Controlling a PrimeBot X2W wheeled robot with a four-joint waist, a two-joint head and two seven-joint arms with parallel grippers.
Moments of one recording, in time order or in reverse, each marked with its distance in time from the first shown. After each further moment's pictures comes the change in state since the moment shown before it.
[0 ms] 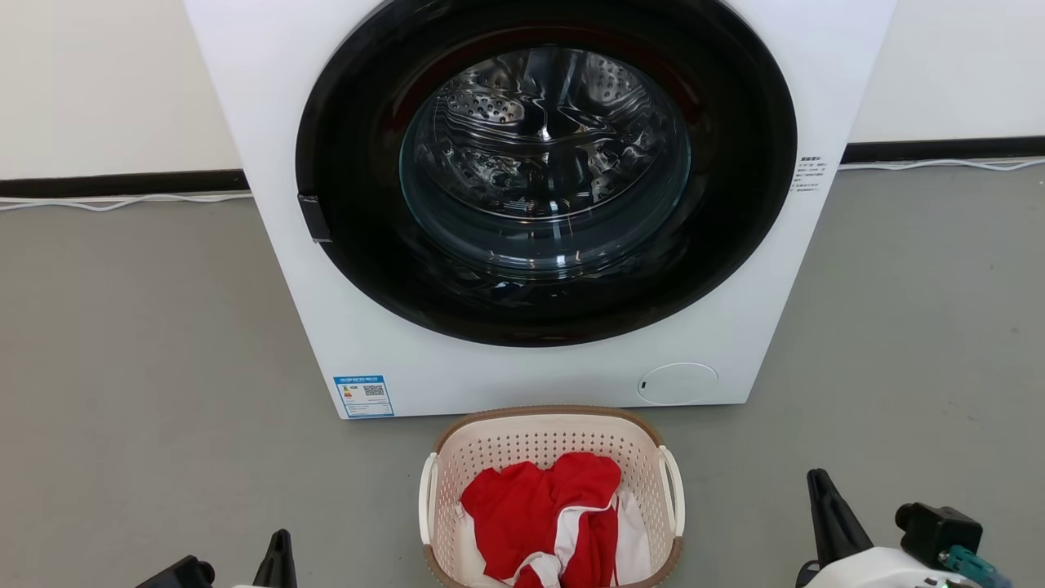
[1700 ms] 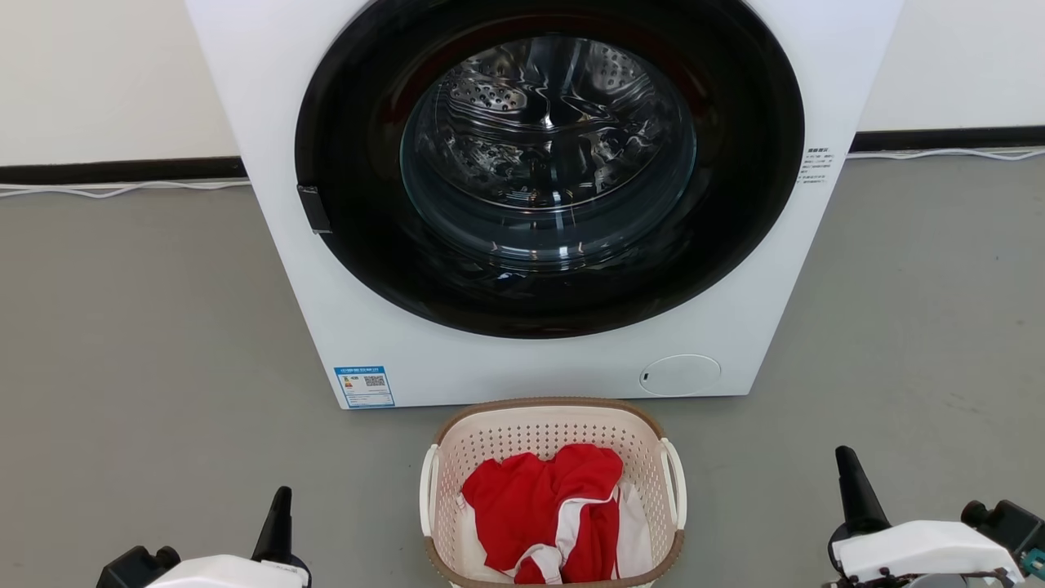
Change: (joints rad) left arm -0.005 0.003 0.010 -0.139 -0.510 -0.044 0.141; right arm -0.005 0.000 -0.037 -0.100 0.632 0.000 0.142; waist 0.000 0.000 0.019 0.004
